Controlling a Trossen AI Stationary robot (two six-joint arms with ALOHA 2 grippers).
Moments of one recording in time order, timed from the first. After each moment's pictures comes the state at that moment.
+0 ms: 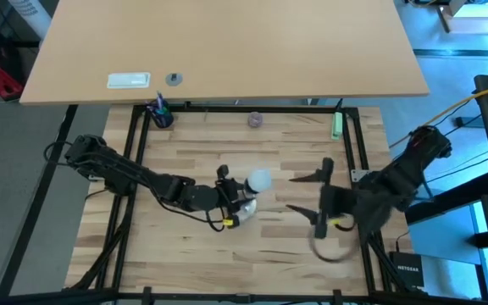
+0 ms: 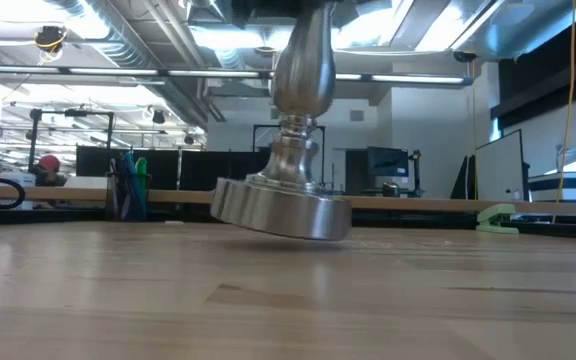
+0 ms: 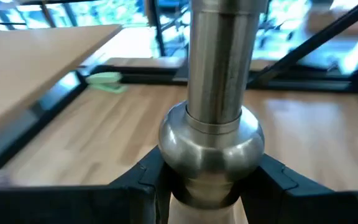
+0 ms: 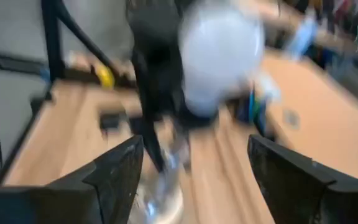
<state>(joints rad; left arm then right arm) -0.33 1.59 1.12 0.13 -0.60 -0.10 0.69 1.32 1.52 -0.71 0.84 0.13</state>
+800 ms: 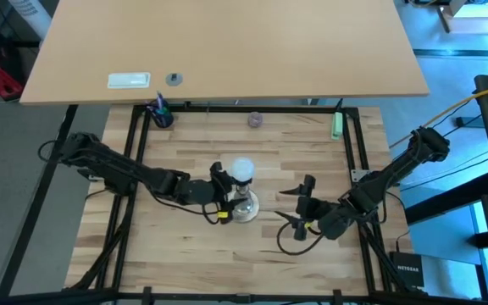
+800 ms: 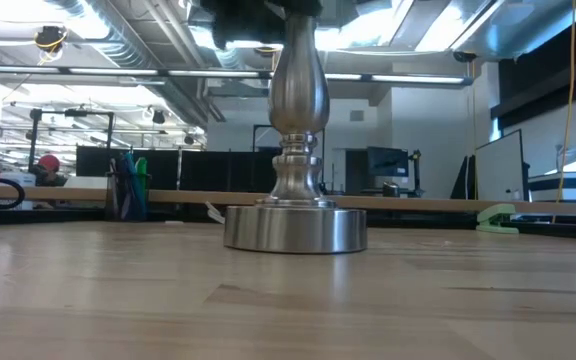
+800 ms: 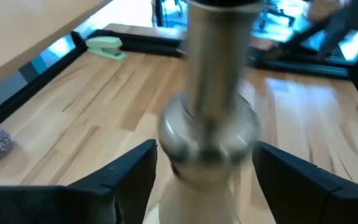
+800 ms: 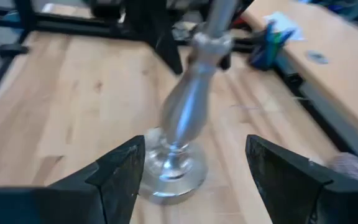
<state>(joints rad) -0.31 1.52 1.05 0.00 -0.52 -0.25 0.66 1.29 0.97 -0.31 0.81 0.30</state>
